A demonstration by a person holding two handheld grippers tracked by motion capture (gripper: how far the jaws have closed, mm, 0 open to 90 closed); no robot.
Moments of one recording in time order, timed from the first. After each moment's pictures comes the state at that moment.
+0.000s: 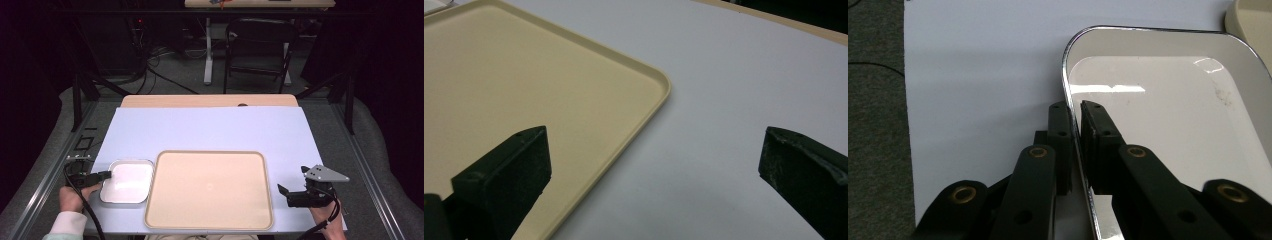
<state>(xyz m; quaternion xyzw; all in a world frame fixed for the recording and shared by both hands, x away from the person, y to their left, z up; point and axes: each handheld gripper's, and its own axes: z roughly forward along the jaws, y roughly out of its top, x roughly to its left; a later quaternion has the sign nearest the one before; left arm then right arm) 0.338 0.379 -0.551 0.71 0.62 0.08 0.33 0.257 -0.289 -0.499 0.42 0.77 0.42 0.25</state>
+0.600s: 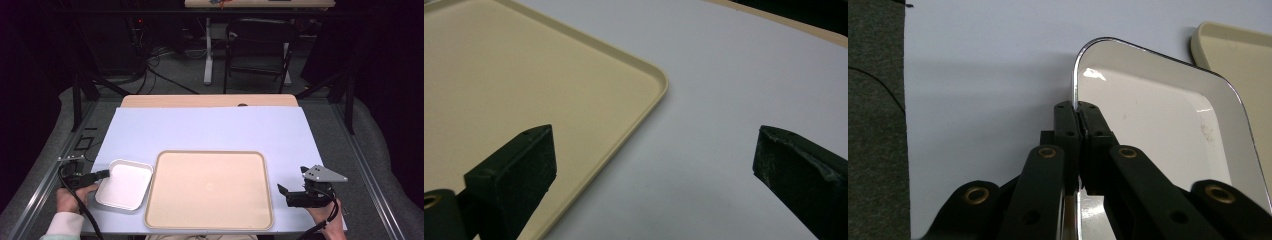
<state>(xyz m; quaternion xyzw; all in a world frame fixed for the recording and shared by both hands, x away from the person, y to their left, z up) 0.331 0.388 -0.546 0.68 0.62 0.06 0.38 0.257 -0.287 -0.499 0.42 0.77 0.41 0.25</state>
